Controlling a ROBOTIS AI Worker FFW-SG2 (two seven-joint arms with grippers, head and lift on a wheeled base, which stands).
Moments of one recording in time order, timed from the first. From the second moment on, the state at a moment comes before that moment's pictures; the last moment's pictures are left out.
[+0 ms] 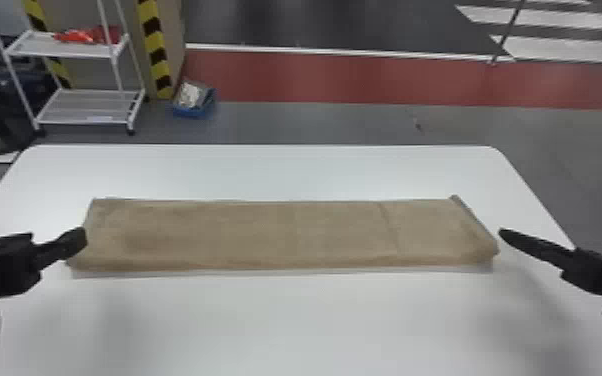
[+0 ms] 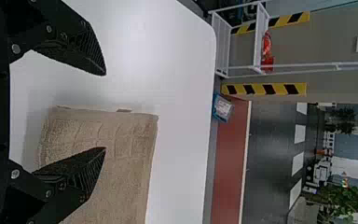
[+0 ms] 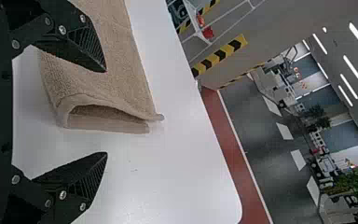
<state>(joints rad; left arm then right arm) 0.18 0.26 0.27 -2.12 0.39 1.00 0.05 -0.02 -0.37 -0.53 -1.50 -0.35 0.77 0.78</state>
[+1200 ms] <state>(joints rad) -0.01 0.27 0.14 -2.00 0.30 1.12 0.05 -0.26 -0.47 -0.34 -1.31 -0.11 0.79 0.83</state>
